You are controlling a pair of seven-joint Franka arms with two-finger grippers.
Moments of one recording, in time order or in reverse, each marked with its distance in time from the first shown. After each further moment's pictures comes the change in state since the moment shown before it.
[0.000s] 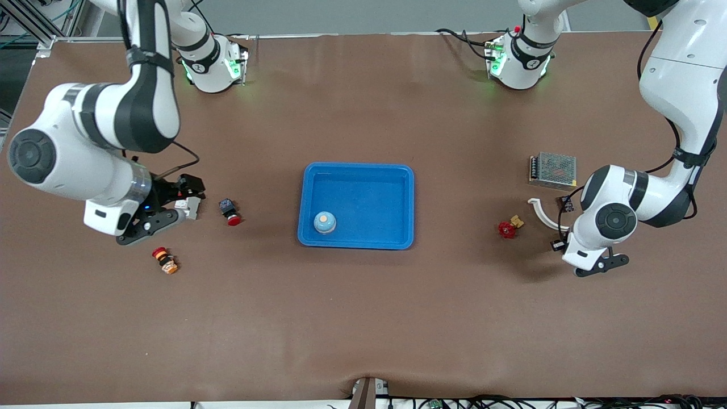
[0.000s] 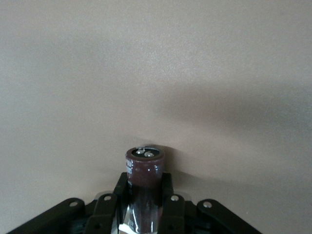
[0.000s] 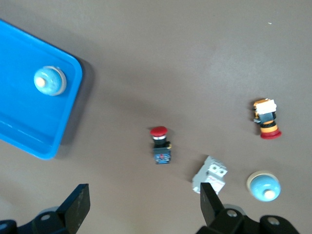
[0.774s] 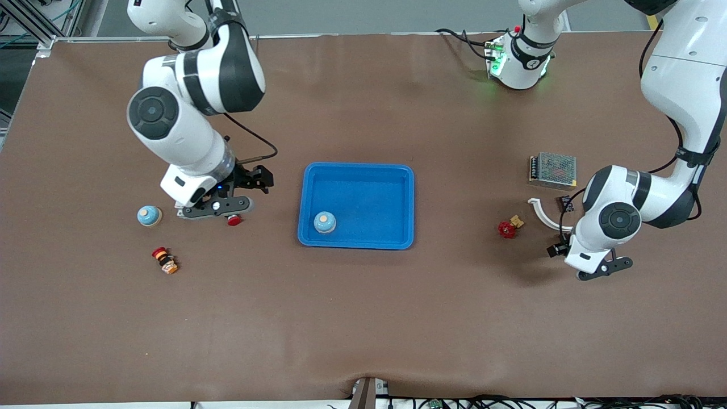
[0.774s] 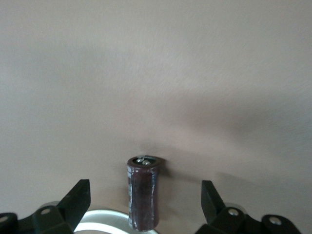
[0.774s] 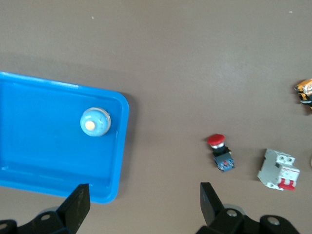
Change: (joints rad) left arm 0.001 -0.007 -0.018 0.033 0.000 0.012 -0.001; right arm 0.258 0.013 -0.020 -0.033 0.000 0.148 0.477
